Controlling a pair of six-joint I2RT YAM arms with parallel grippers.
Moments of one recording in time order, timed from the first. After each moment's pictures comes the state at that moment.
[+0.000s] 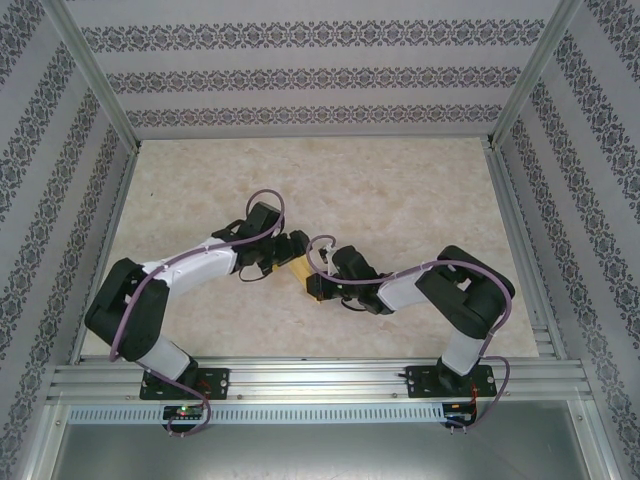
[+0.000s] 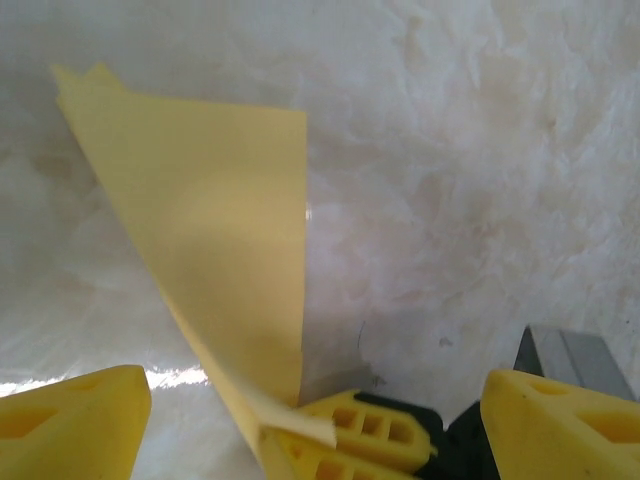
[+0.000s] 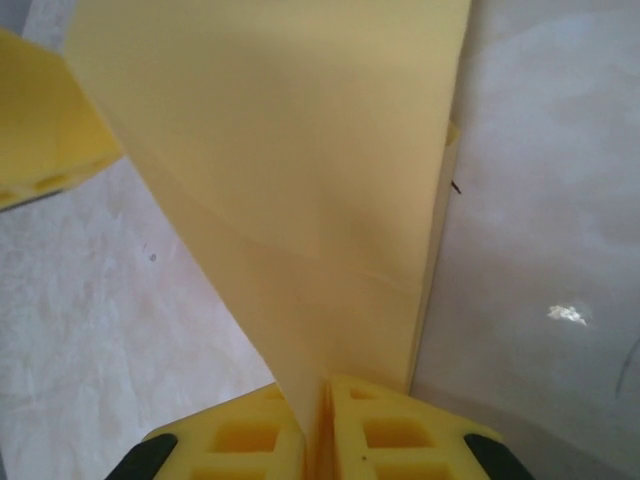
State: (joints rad) left arm -0.57 1.57 0.93 -0.31 0.23 -0.99; right arm 0.83 1.76 0.59 0.49 -0.26 0.65
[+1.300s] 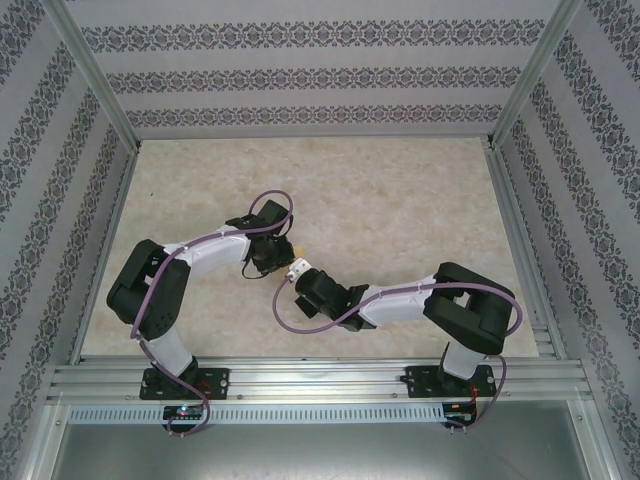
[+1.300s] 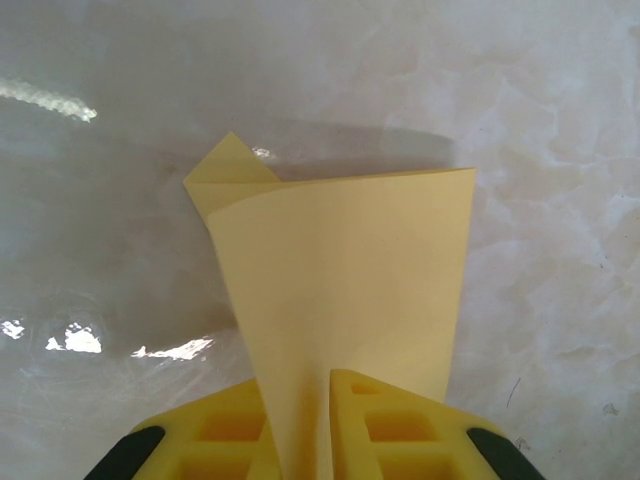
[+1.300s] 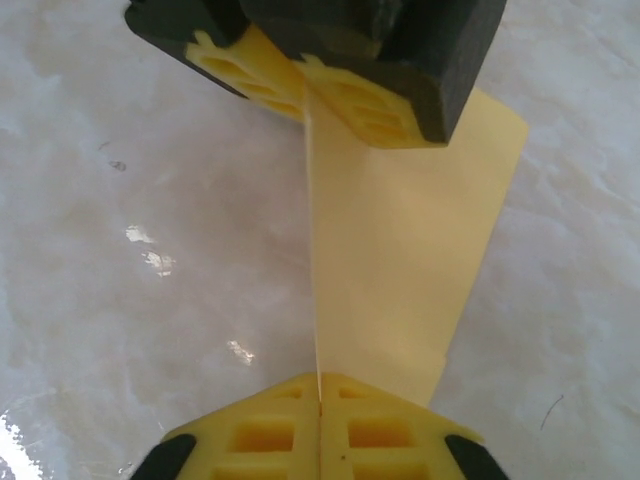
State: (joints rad) left arm -0.56 1.71 1.04 -0.52 0.13 -0.95; right arm 1.11 1.71 0.74 0.16 0.33 0.14
